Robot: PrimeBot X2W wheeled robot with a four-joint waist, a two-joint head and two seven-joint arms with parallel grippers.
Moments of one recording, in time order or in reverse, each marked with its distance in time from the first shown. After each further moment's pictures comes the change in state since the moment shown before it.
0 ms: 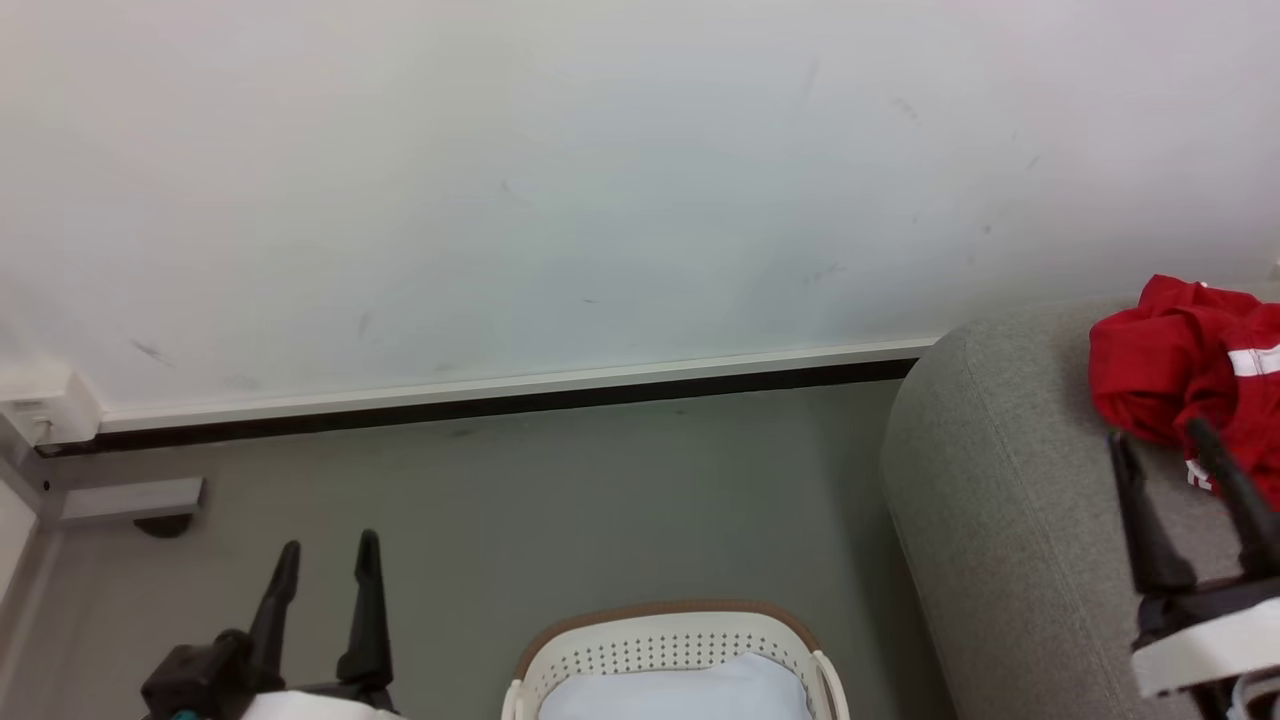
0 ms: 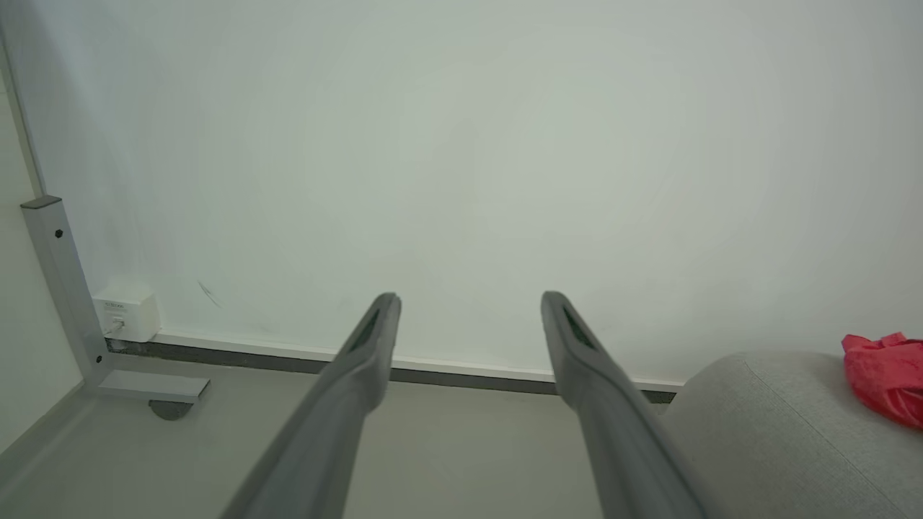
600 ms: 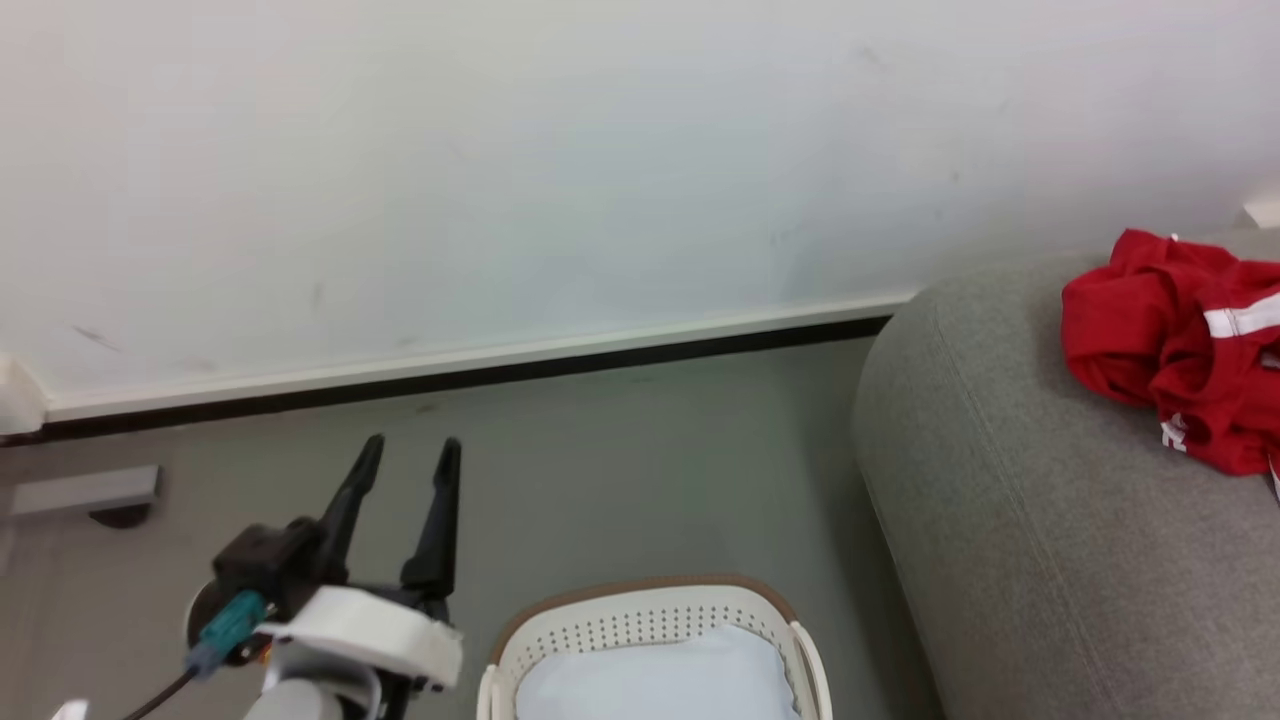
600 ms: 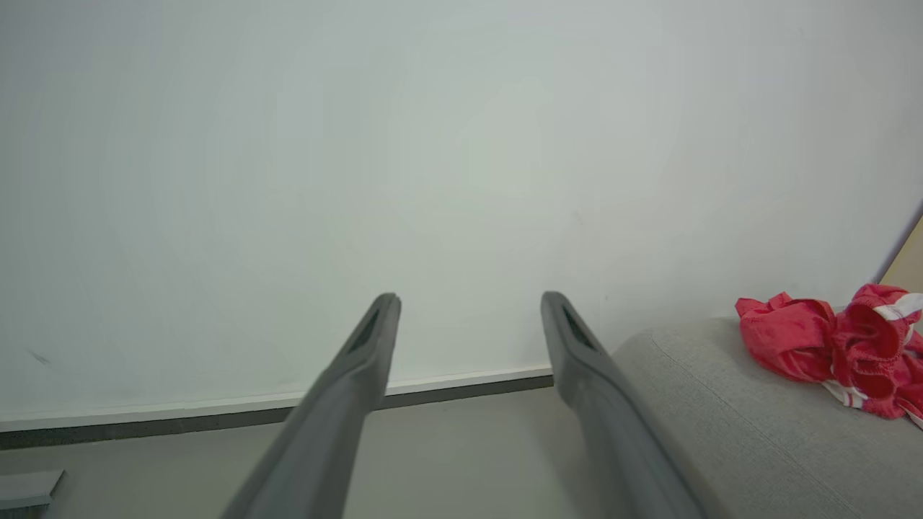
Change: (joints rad) left arm -0.232 0.115 -0.249 0.078 -0.110 0.023 0.000; right arm -0.711 -0.398 0.754 0.448 0.459 0.000 0.005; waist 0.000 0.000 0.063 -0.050
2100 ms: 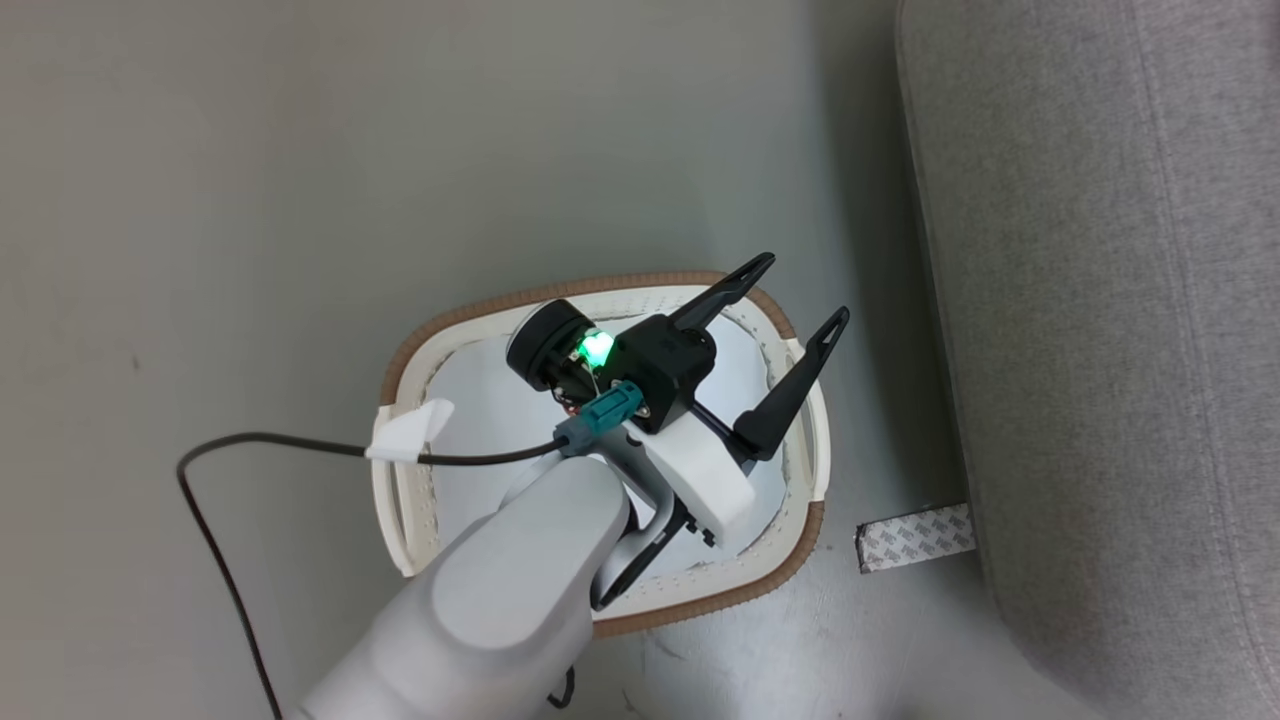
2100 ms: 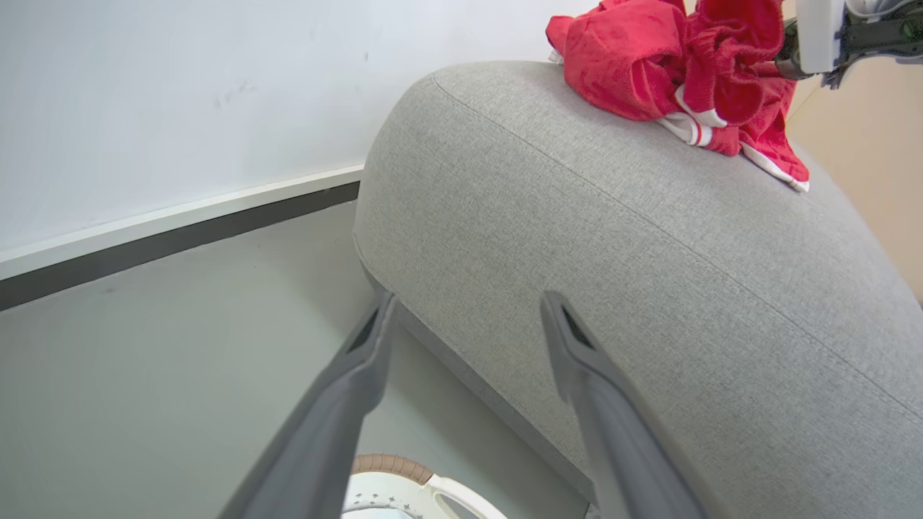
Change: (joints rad) left arm -0.562 -0.175 -0.480 0.265 0.076 -0.129 0.006; right arm -0.294 0.008 -0.202 0.312 -0.258 0.000 0.313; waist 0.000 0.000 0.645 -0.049
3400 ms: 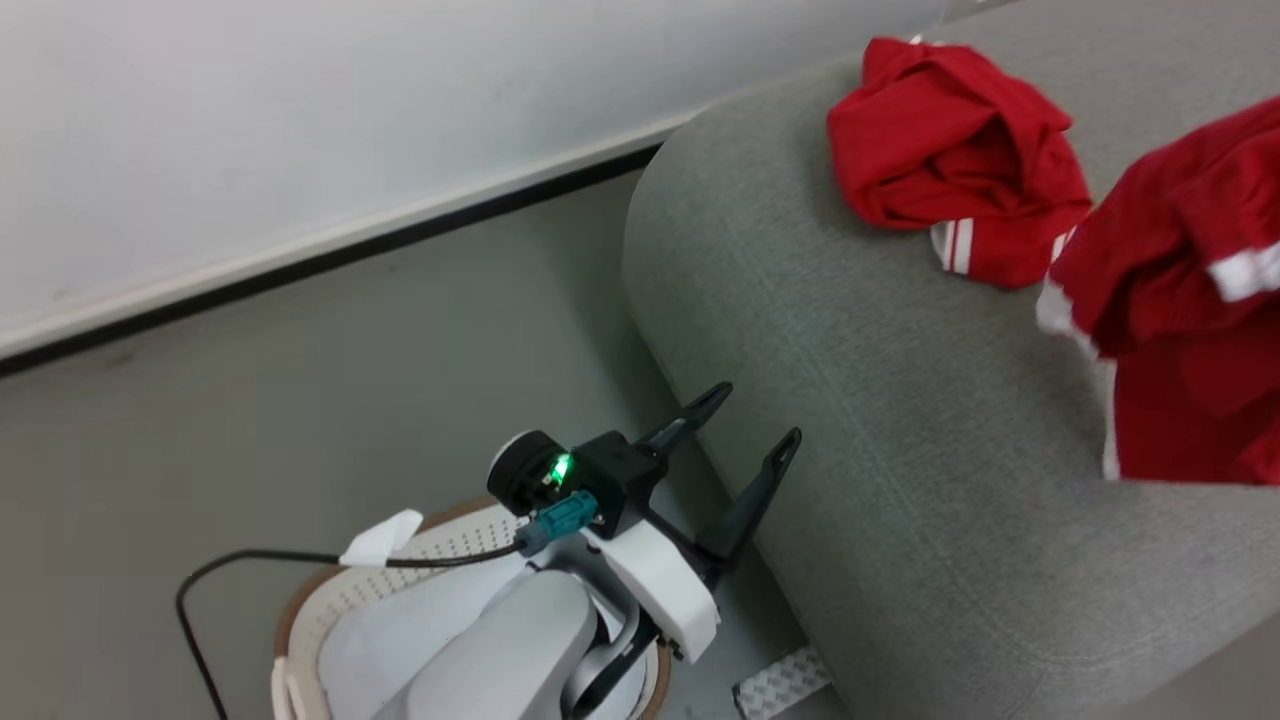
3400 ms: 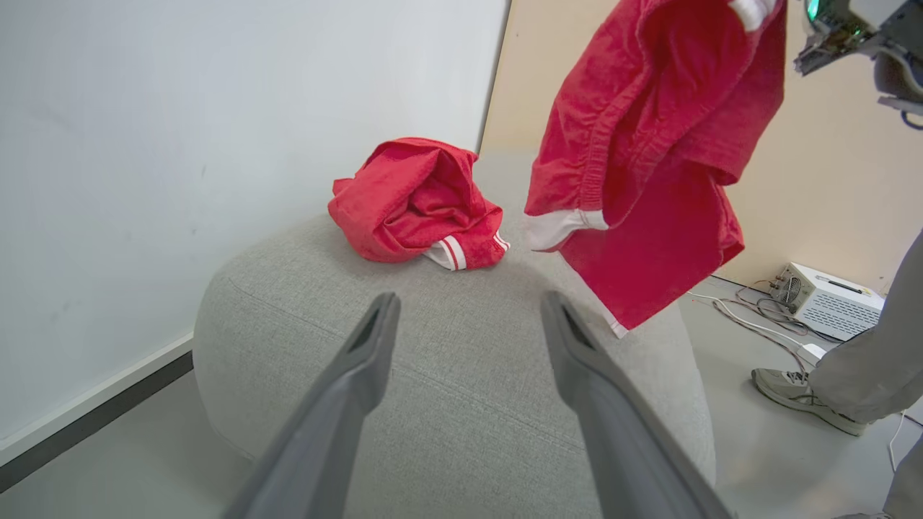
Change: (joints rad) left arm 0.222 0.032 0.034 -0.055 -0.039 -0.019 -0.006; right arm 0.608 0.282 -0.554 -0.717 -0.090 0.000 -0.320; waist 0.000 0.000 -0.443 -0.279
